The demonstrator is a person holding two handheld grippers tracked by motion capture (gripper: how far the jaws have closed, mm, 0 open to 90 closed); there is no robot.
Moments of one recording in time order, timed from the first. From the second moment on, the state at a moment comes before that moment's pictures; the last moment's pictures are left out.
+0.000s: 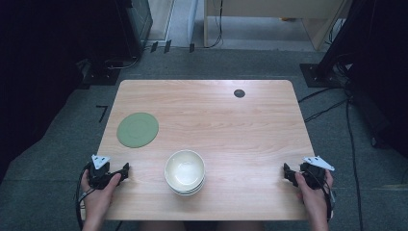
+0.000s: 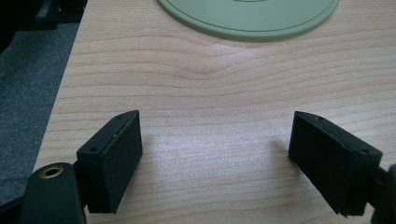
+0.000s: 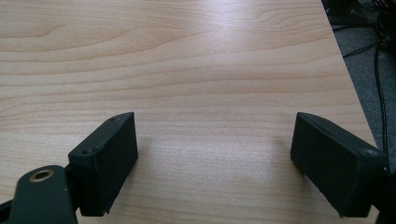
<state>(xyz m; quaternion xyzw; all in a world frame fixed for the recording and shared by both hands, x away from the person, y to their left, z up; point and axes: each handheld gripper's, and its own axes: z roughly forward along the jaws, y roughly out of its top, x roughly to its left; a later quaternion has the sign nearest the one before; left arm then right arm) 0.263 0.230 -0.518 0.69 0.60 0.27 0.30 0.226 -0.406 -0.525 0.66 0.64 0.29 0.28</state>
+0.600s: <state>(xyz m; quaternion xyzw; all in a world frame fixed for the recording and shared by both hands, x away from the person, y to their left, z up) 0.259 0.213 -0.484 0.68 0.59 0.23 0.37 0.229 -0.383 -0.505 0.65 0.63 0.33 0.28</state>
